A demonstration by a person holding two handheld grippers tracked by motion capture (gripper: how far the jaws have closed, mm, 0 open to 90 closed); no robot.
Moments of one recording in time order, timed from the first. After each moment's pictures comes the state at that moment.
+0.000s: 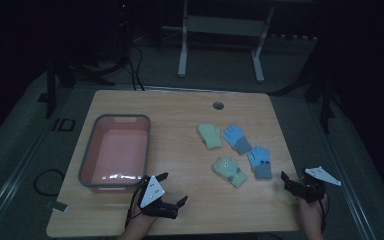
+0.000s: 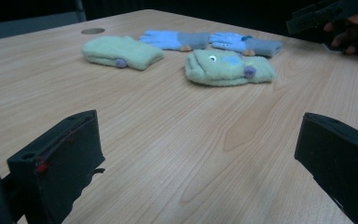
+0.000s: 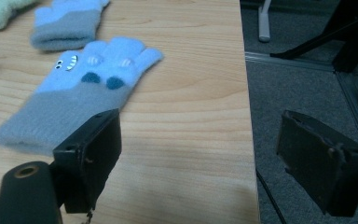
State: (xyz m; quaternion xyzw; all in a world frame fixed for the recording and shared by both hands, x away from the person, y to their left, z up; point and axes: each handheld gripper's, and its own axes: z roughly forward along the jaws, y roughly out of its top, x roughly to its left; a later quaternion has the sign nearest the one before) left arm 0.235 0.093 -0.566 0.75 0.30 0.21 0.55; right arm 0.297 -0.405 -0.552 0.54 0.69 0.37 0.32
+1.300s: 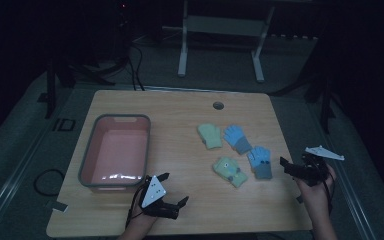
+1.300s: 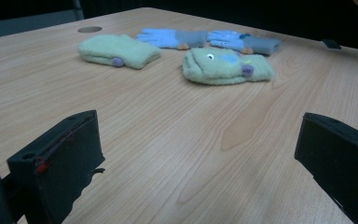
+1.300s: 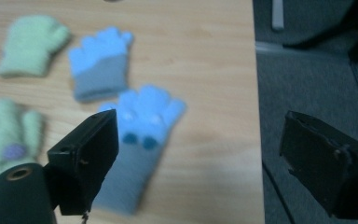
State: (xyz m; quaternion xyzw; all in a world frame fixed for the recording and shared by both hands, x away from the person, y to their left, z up) left arm 0.235 0.090 -0.566 0.76 0.30 0.21 0.55; right arm 0.325 -0.382 -0.481 0.55 0.71 0.35 0.28
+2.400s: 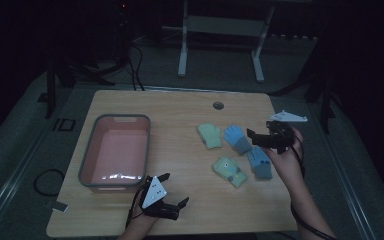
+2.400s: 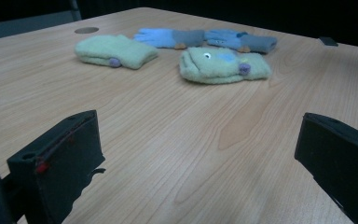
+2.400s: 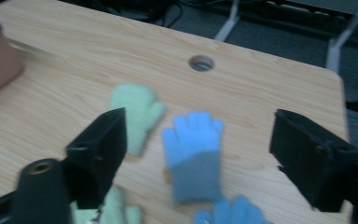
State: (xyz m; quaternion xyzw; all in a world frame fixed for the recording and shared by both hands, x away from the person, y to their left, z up) left arm 0.234 0.090 -0.566 0.76 0.29 0.21 0.55; right arm 0.381 -0.272 -0.416 0.45 0.76 0.39 0.26
